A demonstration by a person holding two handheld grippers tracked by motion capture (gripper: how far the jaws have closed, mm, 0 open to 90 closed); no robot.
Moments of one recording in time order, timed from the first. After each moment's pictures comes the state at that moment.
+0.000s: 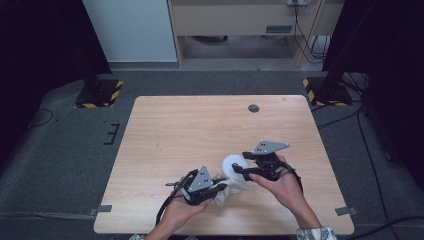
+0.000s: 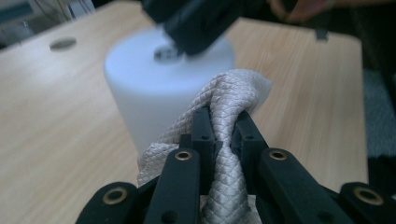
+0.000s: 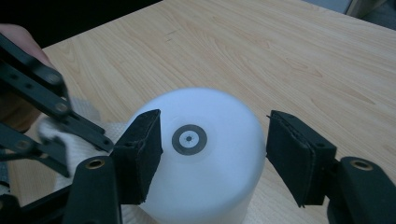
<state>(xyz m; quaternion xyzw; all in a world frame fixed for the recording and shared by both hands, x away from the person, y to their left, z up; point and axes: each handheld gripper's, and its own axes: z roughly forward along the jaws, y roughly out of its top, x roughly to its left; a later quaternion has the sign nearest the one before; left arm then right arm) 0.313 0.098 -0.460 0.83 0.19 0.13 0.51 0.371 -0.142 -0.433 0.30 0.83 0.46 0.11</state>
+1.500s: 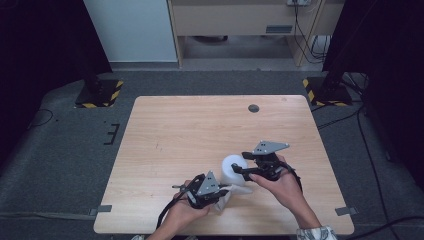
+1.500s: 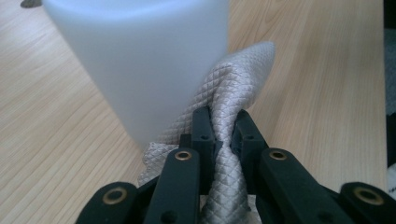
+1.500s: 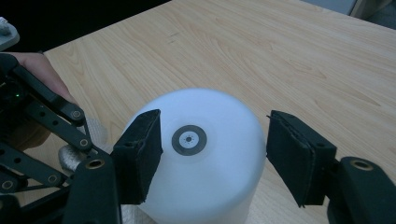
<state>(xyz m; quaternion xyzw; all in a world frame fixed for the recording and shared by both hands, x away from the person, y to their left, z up) 0.315 0.091 -0.488 0.87 0.19 0.12 0.43 0.372 -0.142 -0.434 0.30 0.82 0.47 0.11</state>
